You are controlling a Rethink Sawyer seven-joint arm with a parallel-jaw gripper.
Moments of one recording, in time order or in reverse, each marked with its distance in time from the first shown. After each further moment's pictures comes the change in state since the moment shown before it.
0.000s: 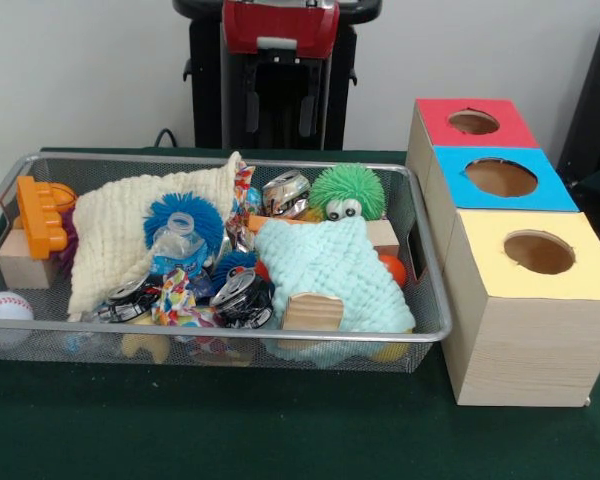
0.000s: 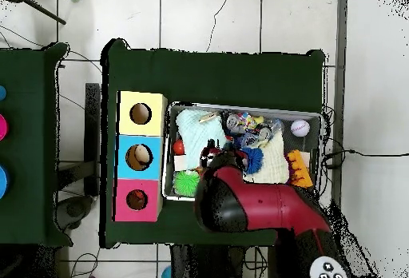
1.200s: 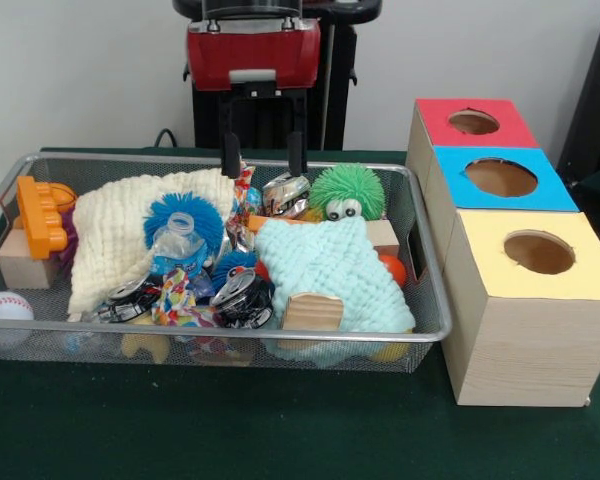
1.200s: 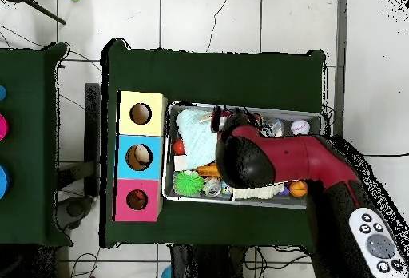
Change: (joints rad) arm -0.225 0.097 0.329 -0.196 -0.106 0.188 -0.002
